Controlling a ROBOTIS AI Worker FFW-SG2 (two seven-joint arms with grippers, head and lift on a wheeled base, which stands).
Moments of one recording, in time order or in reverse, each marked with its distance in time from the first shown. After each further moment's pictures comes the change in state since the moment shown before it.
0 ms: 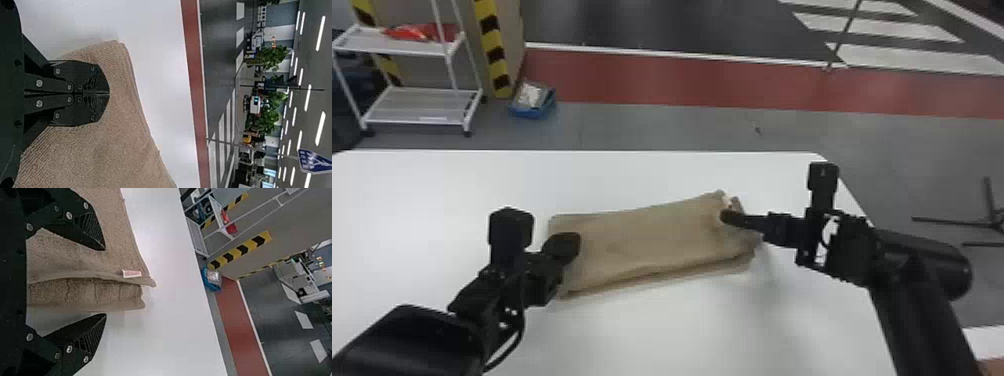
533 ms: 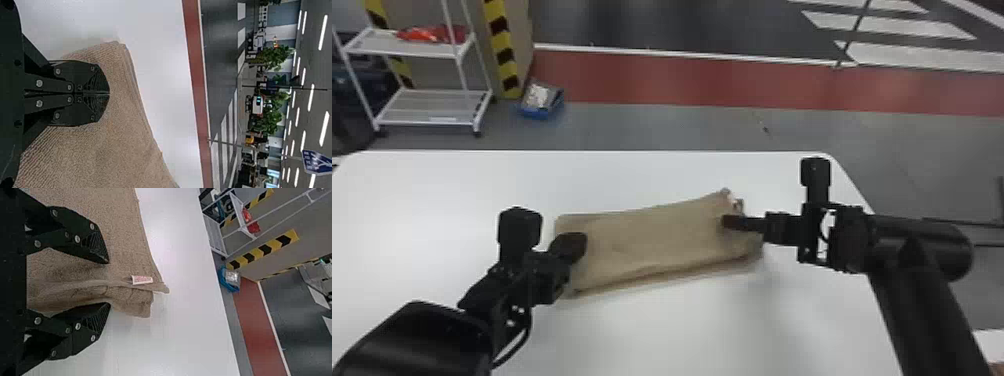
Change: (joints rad) left arm -0.005 0.005 0.001 0.005 -0.006 0.003 0.000; right arm -0.044 0.002 0.045 0.013 0.050 0.086 0.009
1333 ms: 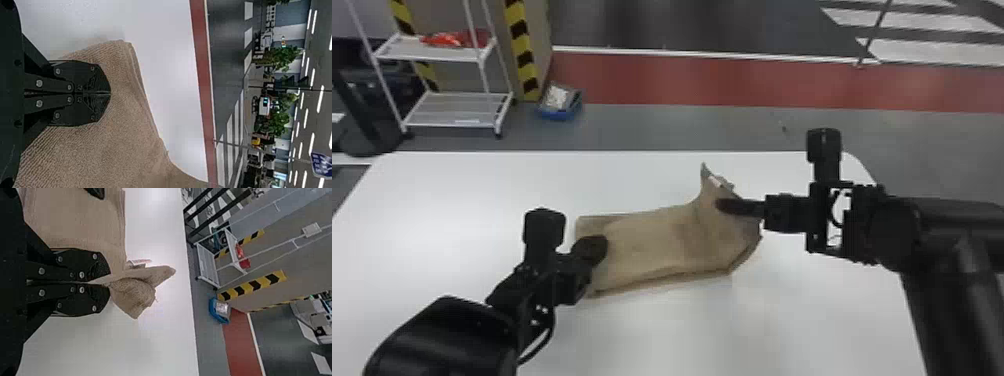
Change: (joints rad) left arm -0.002 -0.007 -0.006 -0.001 0.006 0.046 -0.002; right arm 0.080 0.032 0.038 -0.393 -0.077 0.220 -0.034
